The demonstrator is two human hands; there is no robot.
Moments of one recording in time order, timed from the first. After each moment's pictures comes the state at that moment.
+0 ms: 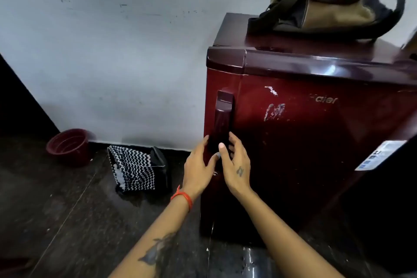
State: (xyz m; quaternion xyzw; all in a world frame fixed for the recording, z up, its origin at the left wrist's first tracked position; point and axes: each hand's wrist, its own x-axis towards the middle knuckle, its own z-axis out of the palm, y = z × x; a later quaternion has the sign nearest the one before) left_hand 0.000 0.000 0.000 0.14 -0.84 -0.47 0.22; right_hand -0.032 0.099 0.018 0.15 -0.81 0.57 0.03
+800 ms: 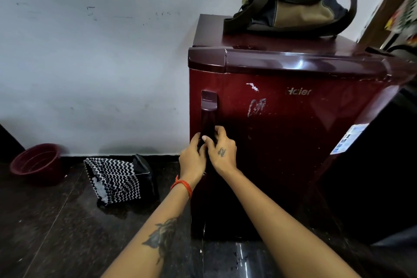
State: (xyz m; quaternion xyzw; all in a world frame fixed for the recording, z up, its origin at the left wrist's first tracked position) left_hand -0.024 0.004 0.014 0.18 -0.85 -0.47 0.16; right_hand -0.053 0.081 0.037 0.10 -0.87 0.48 0.03
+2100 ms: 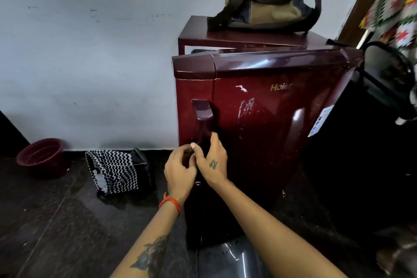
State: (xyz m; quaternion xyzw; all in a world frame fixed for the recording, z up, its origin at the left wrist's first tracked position) left_hand 0.089 0.066 -0.005 0.17 -0.80 -0.48 0.32; right_hand 0.053 0.142 0.024 0.14 -0.84 0.52 0.09
